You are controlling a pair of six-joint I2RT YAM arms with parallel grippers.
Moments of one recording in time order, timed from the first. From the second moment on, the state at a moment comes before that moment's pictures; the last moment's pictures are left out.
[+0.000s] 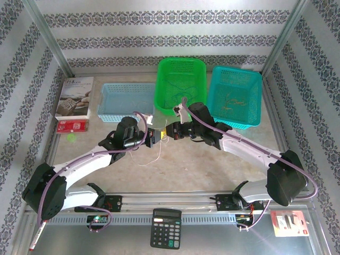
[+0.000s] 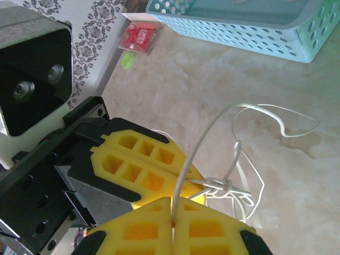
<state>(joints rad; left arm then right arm) -0.59 1.22 0.62 0.16 0.37 -0.50 0.66 1.37 0.93 -0.16 -0.54 0.58</state>
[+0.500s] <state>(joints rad) -0.59 1.33 0.52 0.56 0.43 -0.79 0.58 1.10 0.75 -0.16 -0.48 0.55</state>
